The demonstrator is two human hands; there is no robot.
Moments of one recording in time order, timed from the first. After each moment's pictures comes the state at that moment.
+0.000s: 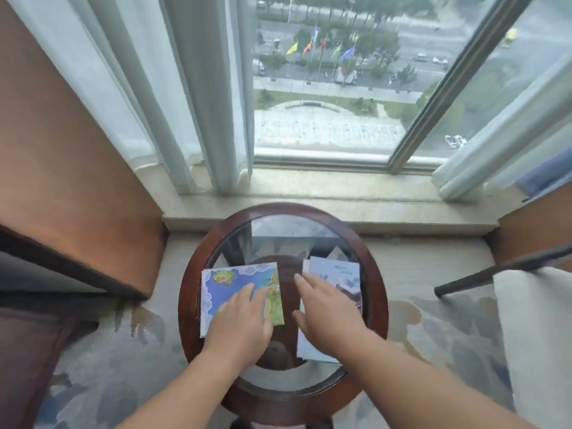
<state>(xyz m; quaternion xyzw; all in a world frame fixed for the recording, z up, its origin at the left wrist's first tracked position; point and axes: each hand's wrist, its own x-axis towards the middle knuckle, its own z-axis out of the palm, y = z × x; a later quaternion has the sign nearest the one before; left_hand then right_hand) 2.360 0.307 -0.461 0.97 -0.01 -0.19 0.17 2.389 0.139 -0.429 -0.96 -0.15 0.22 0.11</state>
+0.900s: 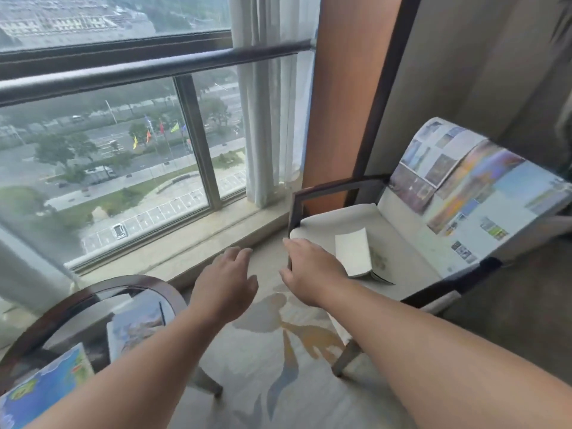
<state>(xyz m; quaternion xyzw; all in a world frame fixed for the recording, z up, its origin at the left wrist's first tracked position) 2.244 -0.091 -0.250 0.93 -0.33 -0.05 0.12 2.161 -0.244 -0.222 -0.97 0.17 0.05 0.17</state>
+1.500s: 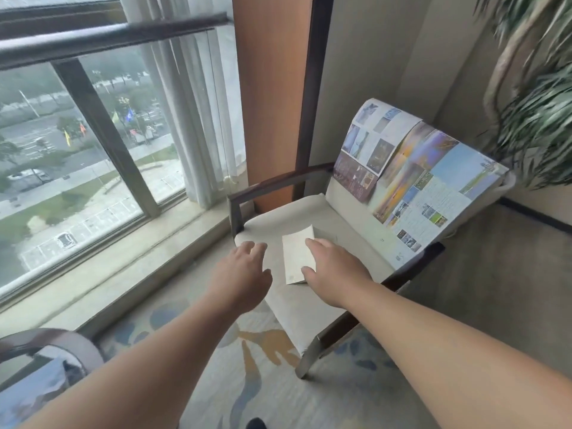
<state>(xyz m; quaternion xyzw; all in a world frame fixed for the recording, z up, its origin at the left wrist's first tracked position) 2.246 -0.298 -0.274 0.89 -0.44 -0.10 0.12 2.119 -0.431 -0.246 -0.93 0.31 0.08 0.17</state>
